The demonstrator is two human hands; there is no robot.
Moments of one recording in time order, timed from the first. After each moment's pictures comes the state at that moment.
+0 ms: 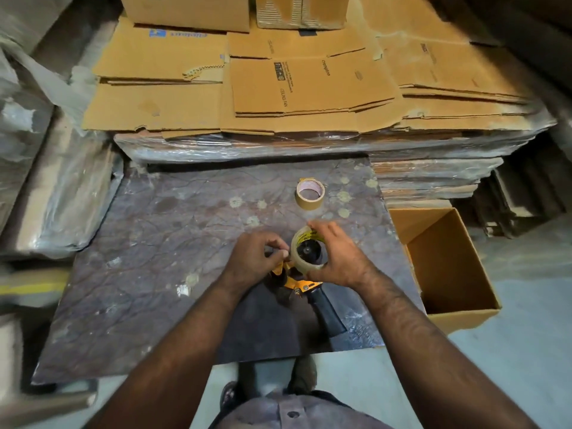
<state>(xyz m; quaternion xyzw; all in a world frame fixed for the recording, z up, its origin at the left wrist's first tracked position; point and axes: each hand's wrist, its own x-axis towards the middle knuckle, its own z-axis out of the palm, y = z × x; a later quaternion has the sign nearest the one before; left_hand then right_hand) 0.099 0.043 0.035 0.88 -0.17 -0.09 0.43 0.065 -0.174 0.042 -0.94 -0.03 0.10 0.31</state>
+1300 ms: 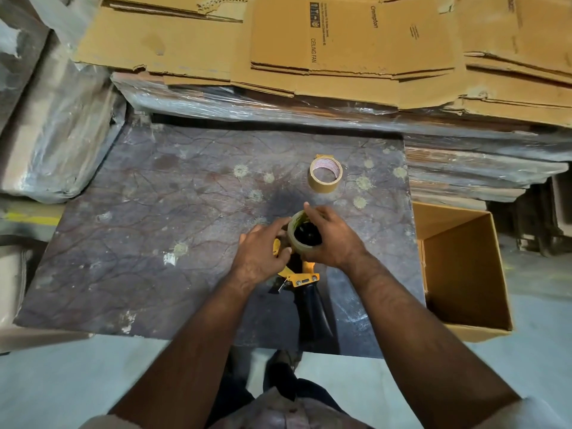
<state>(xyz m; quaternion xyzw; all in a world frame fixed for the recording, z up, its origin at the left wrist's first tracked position) 0.103 0.007 -0.045 0.93 -0.06 -0.12 0.34 0.131 -0.195 -0.037 -0.95 -0.09 0.17 0.23</state>
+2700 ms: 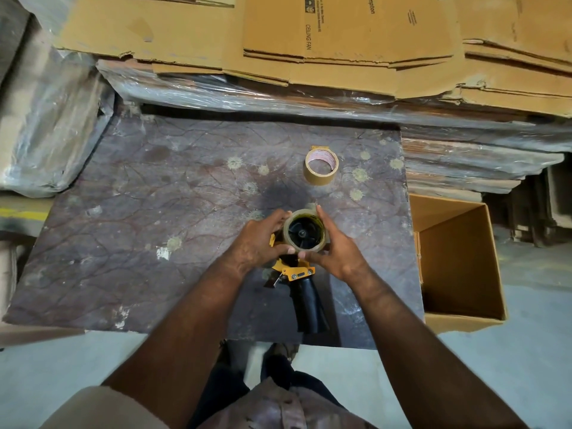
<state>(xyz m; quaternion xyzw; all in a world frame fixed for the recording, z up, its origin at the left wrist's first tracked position) 0.123 0.007 -0.051 0.87 -0.10 -0.21 0.43 0.091 -0.202 -0.042 -0.86 0.08 0.22 0.46</state>
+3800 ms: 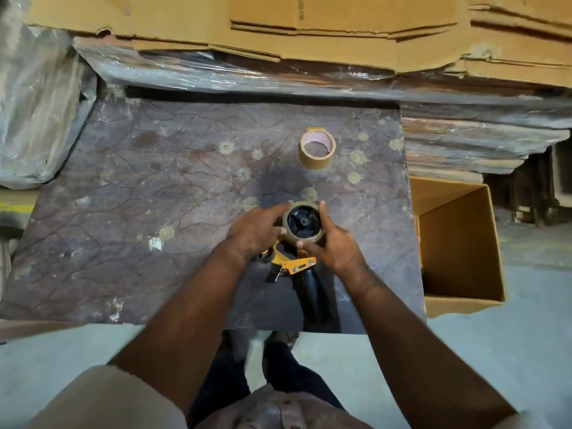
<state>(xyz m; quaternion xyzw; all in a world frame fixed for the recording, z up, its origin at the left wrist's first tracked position) 0.131 -0.005 -0.064 0.94 -0.10 -0.23 0.24 0.082 -0.200 -0.065 -0.91 0.11 0.24 0.30</state>
